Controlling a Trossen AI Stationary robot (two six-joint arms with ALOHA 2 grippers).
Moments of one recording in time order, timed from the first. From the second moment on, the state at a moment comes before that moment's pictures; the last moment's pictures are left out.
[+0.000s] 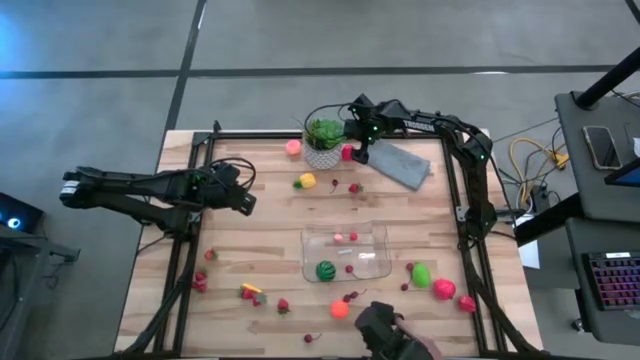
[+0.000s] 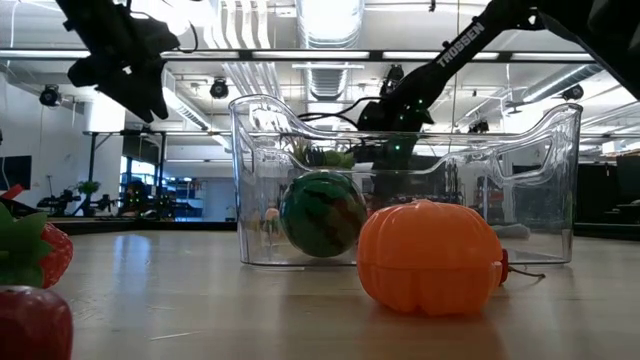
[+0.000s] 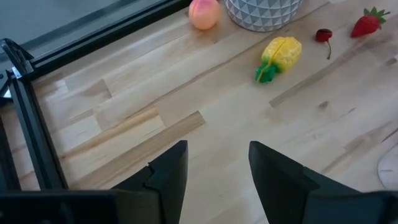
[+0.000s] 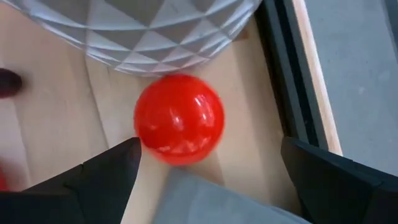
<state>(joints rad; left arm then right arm) -0.03 0.94 0.88 -1.06 -0.60 -0.94 -0.72 2.06 1.54 -0.65 -0.14 -0.48</state>
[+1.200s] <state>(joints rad) -0.03 0.94 0.88 -1.06 -0.60 -0.94 -0.70 2.09 1.48 -0.54 -0.20 -0.46</state>
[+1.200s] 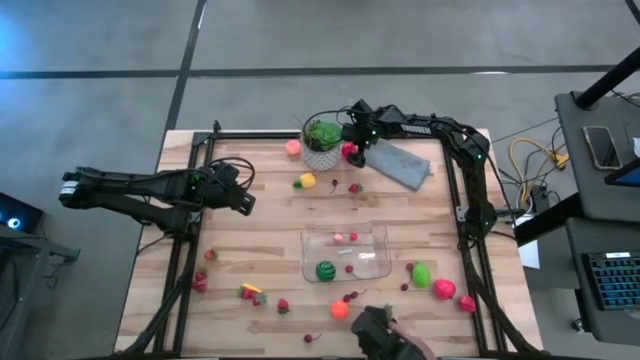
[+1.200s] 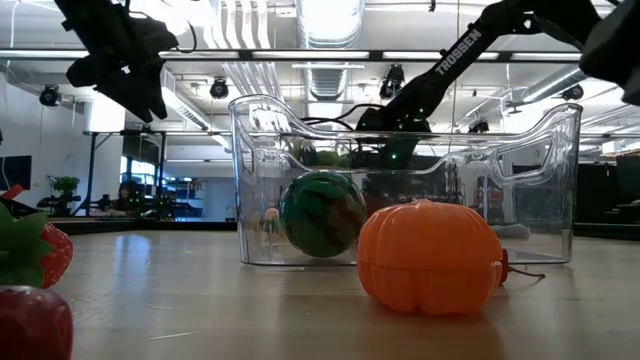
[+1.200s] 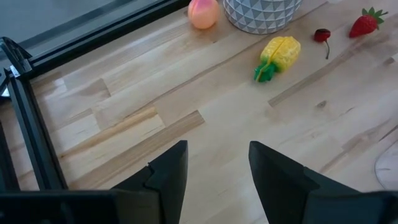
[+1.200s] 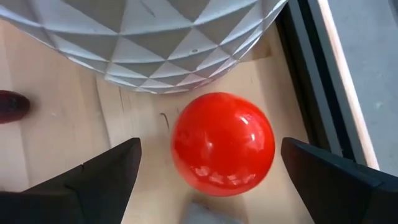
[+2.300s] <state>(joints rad) -0.03 0.93 0.88 -1.06 -0.59 -0.94 -0.70 2.09 1.45 -0.46 -0.18 -0.44</state>
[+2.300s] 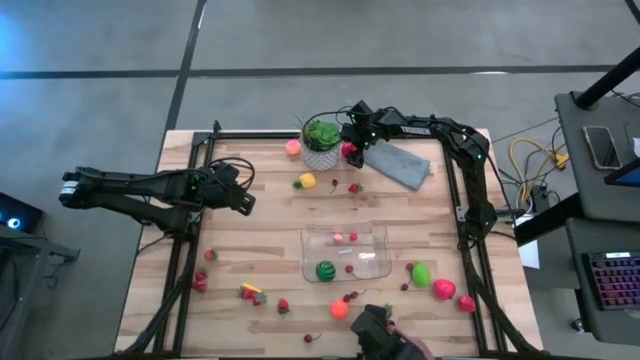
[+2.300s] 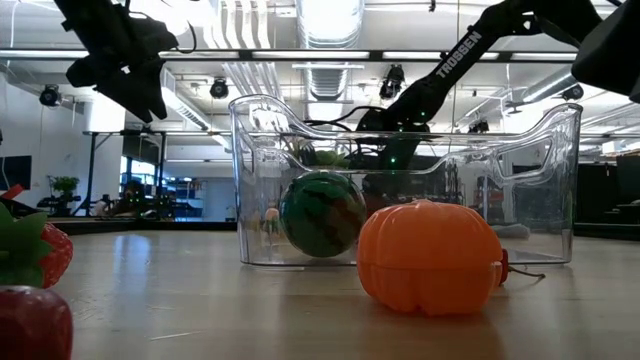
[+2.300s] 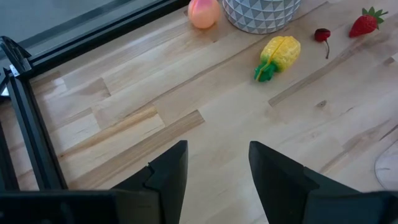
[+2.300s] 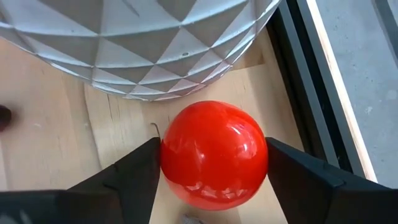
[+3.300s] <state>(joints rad) -0.01 0.95 0.88 -1.05 -0.61 -0.94 -0.69 1.69 1.45 -0.84 -0.22 -0.26</state>
